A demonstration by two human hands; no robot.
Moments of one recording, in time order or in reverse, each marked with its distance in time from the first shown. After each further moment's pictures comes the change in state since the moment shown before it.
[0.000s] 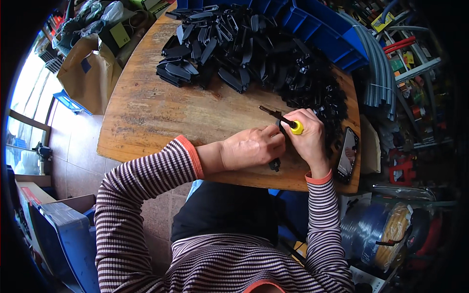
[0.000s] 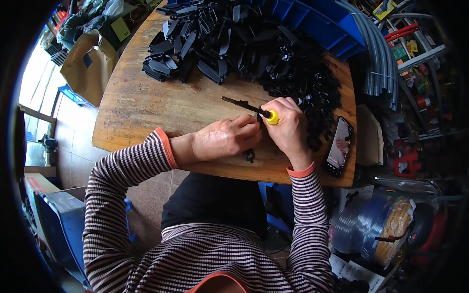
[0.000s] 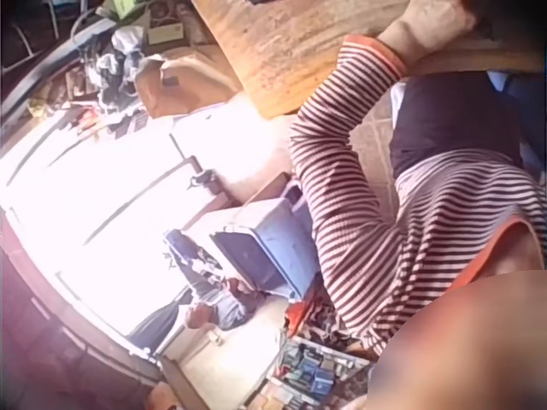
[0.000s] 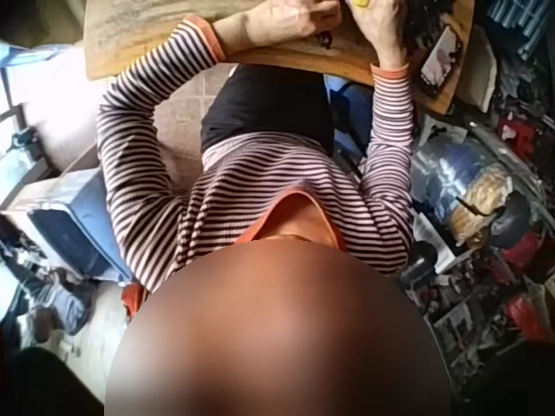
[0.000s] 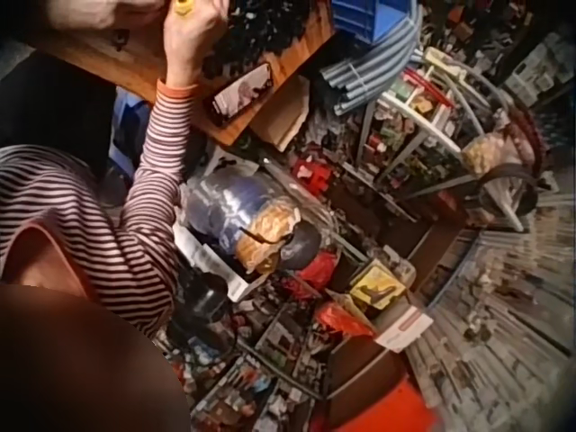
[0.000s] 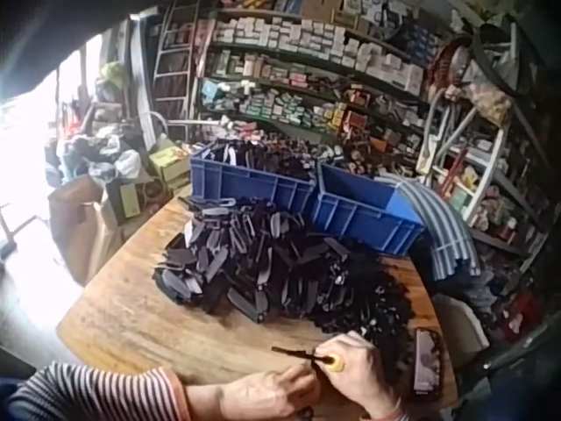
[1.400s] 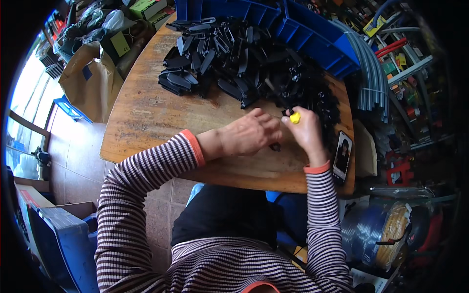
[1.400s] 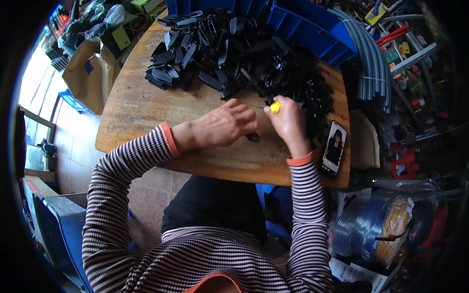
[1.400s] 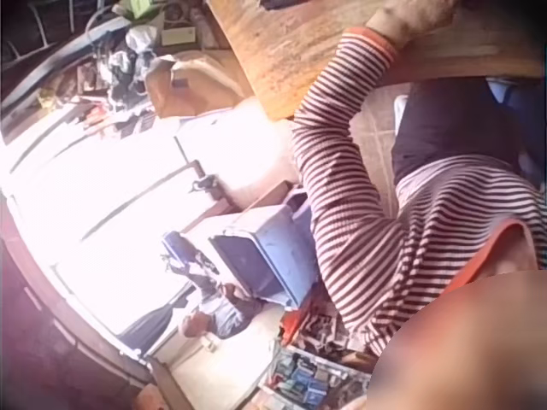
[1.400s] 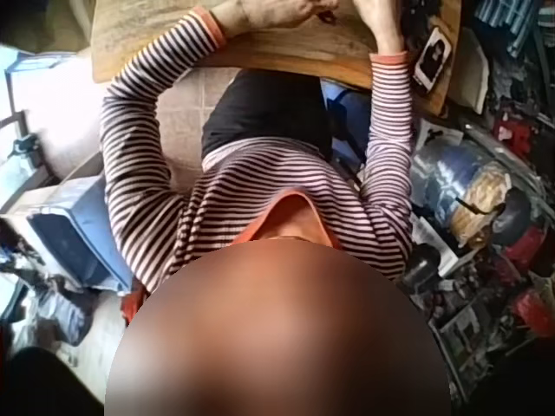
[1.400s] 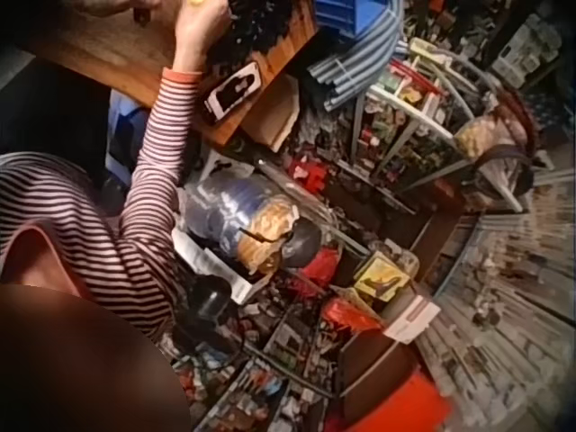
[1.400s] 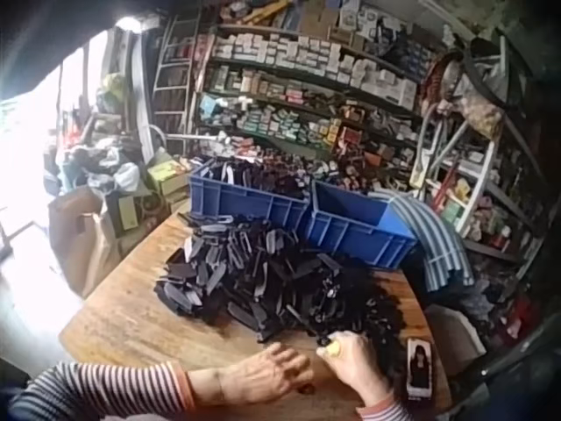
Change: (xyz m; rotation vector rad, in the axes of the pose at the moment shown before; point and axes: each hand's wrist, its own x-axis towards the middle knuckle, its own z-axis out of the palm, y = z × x) left_hand 0.011 -0.034 -0.004 -0.119 -0.006 0.094; right_hand 0.011 0.023 -0.001 -0.146 0.045 0.283
